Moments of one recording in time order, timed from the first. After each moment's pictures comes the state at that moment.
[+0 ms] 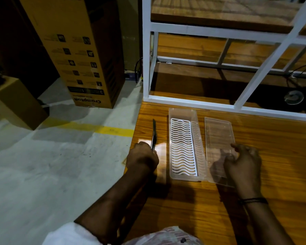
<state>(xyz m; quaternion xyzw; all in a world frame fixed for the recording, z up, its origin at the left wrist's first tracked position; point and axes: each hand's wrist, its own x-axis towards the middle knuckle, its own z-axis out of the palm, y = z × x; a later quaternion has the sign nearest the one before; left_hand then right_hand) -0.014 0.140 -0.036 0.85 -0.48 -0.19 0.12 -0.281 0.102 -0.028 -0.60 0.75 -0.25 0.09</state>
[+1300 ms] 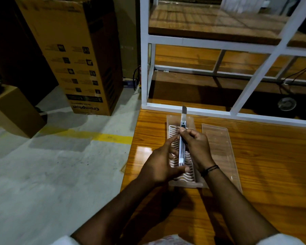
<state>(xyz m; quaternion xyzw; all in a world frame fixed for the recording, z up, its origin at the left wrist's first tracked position) -0.036 0.144 -0.018 0.60 -0.63 -0.34 0.35 -0.172 0.056 -0.016 -0.53 0.51 -0.44 0.52</state>
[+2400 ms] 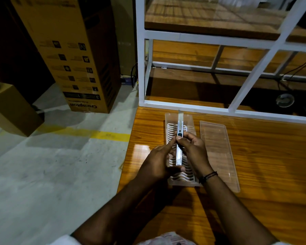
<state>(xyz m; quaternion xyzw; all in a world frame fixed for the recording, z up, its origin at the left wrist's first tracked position) -0.036 0.137 -0.050 0.58 -0.67 -0.30 0.36 -0.179 0.072 -0.028 -0.51 0.48 -0.44 0.56</state>
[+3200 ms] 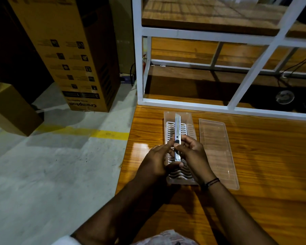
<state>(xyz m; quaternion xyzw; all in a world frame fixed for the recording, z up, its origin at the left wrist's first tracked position) -0.036 0.135 -0.072 0.57 -0.68 -0.25 0.38 -0.184 0.091 -0.026 -0.51 0.48 -0.41 0.59</state>
